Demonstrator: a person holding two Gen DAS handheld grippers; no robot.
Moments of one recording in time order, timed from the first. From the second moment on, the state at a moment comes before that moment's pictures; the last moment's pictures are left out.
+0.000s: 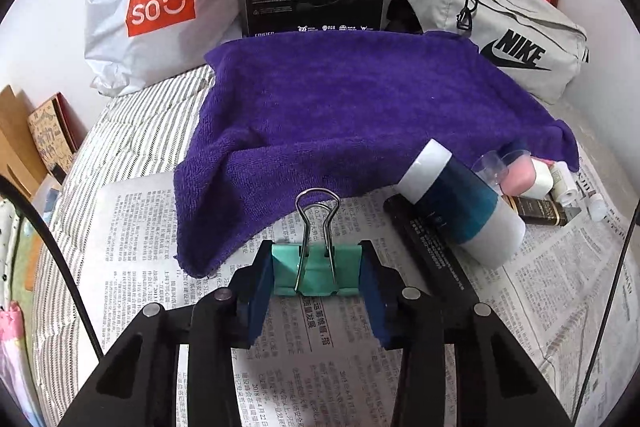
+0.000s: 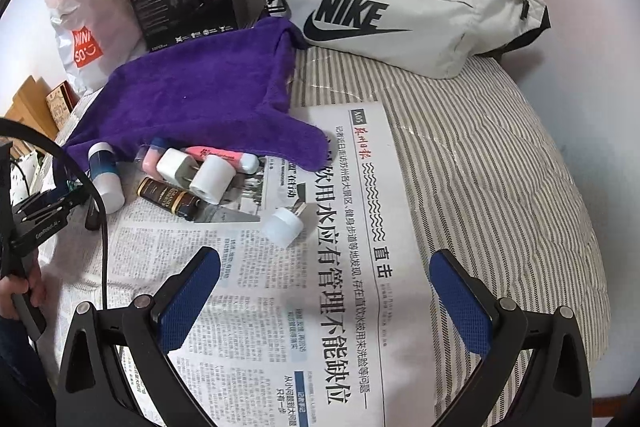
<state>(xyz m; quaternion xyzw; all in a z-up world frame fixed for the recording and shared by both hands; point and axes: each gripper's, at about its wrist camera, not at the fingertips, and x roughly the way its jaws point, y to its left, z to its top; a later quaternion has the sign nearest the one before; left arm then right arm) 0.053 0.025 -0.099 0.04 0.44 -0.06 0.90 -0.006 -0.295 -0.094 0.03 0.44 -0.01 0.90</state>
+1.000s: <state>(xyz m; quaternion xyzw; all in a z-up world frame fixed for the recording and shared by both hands) 0.050 0.022 -0.101 0.04 0.43 -0.05 0.90 0.035 -0.272 -0.134 -0.01 0.45 0.01 0.89</state>
